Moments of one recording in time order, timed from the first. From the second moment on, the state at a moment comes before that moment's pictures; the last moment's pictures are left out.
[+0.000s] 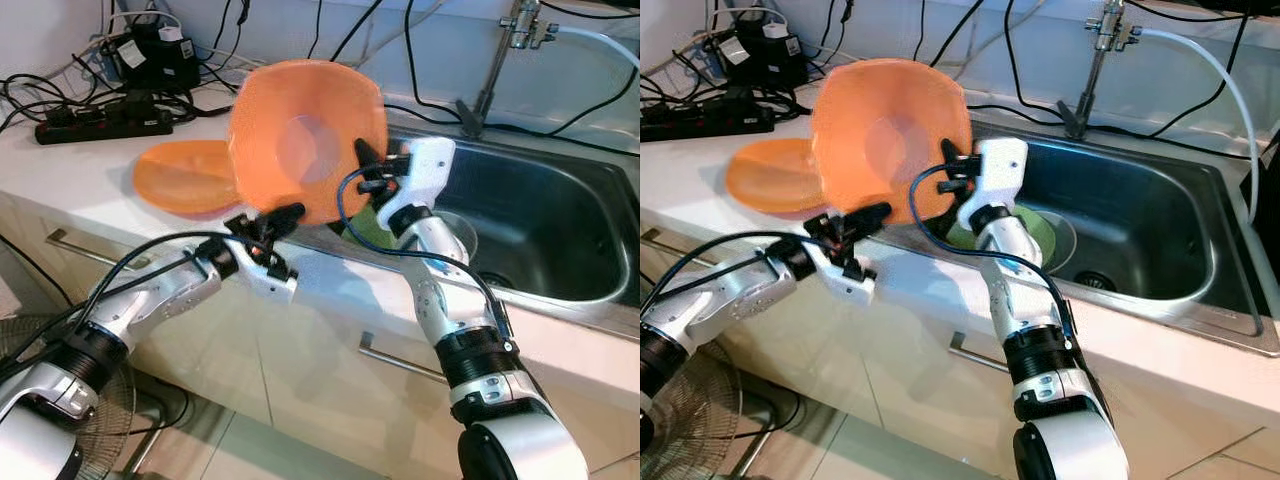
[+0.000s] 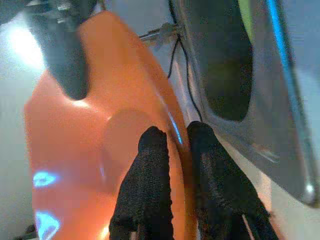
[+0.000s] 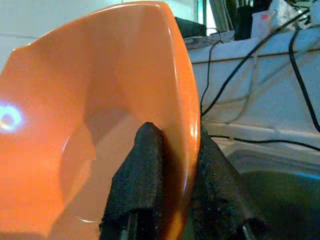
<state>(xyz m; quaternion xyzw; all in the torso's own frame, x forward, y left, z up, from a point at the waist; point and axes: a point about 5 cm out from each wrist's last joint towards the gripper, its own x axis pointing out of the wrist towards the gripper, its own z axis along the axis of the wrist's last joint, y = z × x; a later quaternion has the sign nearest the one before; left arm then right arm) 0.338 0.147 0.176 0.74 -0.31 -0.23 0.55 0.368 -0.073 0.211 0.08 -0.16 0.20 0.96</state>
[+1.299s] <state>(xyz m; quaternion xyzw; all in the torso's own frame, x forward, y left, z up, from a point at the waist) 0.330 0.114 0.169 0.27 -0.15 -0.20 0.93 0.399 -0.175 0.211 0.08 -0.12 -0.05 0.99</state>
